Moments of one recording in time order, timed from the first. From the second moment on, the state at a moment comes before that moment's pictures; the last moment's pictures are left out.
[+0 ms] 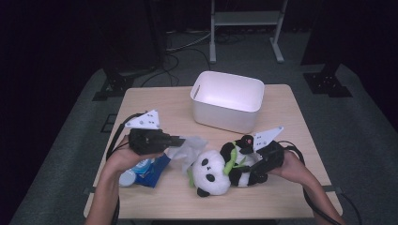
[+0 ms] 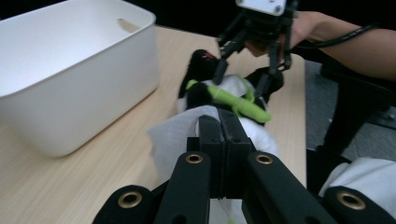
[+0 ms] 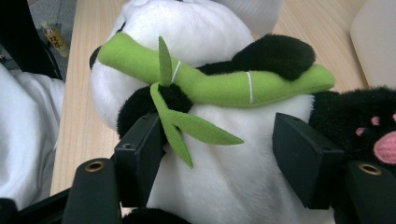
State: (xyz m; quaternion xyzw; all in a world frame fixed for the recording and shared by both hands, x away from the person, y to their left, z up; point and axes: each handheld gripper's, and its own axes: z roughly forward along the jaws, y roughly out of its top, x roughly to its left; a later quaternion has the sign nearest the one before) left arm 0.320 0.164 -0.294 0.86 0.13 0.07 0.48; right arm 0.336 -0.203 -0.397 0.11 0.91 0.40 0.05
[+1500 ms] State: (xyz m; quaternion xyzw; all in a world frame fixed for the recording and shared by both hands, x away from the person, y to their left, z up) left arm 0.343 0.097 -0.382 0.90 0.16 -0.04 0.39; right arm 0.331 -0.210 -0.398 0.11 0.93 0.35 0.05
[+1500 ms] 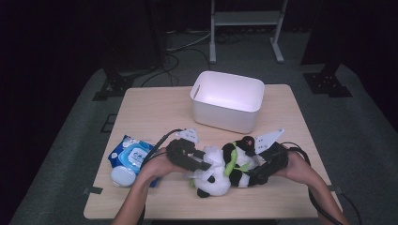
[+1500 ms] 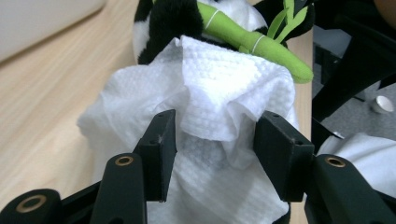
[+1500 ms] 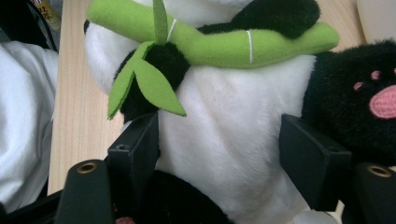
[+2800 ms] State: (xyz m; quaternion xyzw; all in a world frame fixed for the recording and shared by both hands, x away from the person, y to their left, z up) left arm 0.346 0.034 -0.374 0.91 0.07 -0.04 0.40; right arm 0.310 -0.205 -0.403 0.16 0.92 0.36 0.04
